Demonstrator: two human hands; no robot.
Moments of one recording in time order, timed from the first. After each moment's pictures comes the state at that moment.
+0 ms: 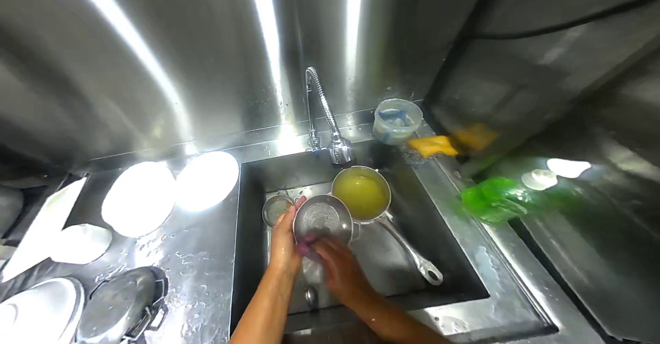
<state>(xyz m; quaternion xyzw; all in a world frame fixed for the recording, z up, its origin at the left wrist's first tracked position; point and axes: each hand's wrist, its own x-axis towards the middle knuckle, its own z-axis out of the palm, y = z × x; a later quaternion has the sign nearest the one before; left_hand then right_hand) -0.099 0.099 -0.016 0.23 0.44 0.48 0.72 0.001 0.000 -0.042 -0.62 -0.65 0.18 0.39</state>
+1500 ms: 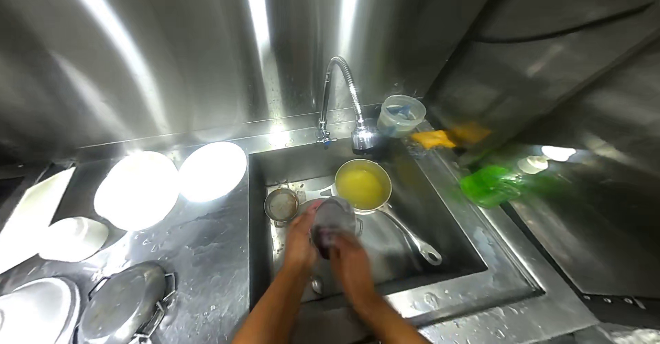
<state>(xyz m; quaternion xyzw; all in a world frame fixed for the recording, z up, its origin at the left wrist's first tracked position) -0.129 0.085 -0.027 0.32 0.43 0.42 0.73 -0.047 0.002 -0.050 -0.76 -0.53 0.13 0.35</state>
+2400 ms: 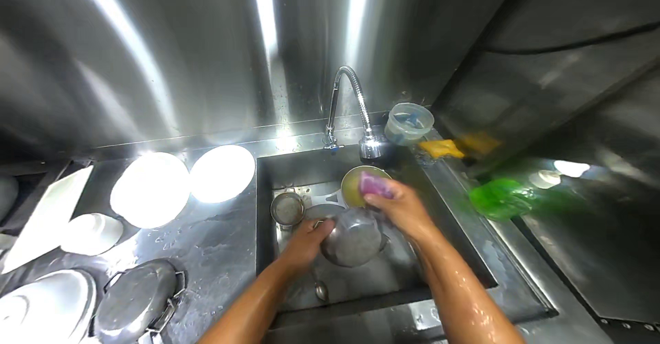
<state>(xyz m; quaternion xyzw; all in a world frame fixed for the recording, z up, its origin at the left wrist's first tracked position) -0.163 0.103 0.009 0.56 0.34 0.21 0.73 0.057 0.042 0.054 -0.67 -0.41 0.37 0.50</state>
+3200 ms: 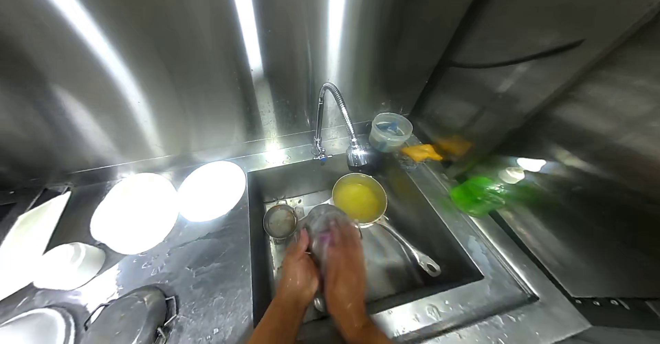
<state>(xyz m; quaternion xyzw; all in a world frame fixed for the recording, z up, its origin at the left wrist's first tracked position) -0.153 0.066 0.004 0.20 0.33 0.42 0.82 -0.082 0.009 -0.026 -0.75 -0.50 -0.02 0.44</state>
